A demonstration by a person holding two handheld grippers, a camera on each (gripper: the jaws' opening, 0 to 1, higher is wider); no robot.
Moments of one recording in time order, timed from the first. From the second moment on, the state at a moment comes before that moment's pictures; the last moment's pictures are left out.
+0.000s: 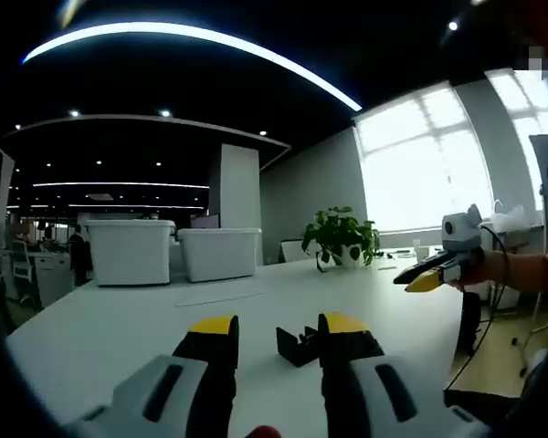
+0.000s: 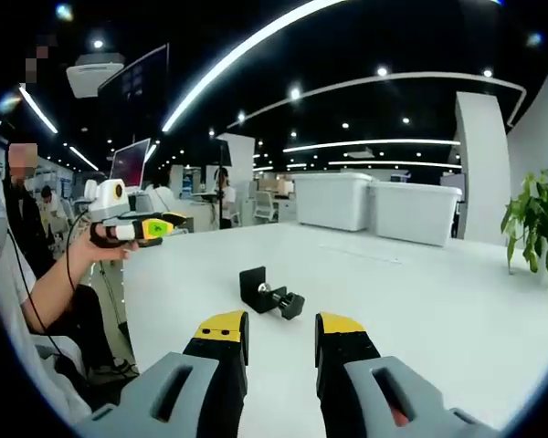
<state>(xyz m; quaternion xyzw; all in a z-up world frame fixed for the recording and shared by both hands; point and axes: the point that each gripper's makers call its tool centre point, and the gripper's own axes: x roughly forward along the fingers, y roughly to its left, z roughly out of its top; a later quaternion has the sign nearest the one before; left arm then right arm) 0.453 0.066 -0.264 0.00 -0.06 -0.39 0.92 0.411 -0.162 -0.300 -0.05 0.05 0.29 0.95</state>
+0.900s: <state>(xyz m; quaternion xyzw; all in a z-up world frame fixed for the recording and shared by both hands) 0.458 0.045 -0.280 0.01 -0.05 -0.37 0.93 0.408 -0.163 -0.303 -0.04 0.05 0.29 0.96</state>
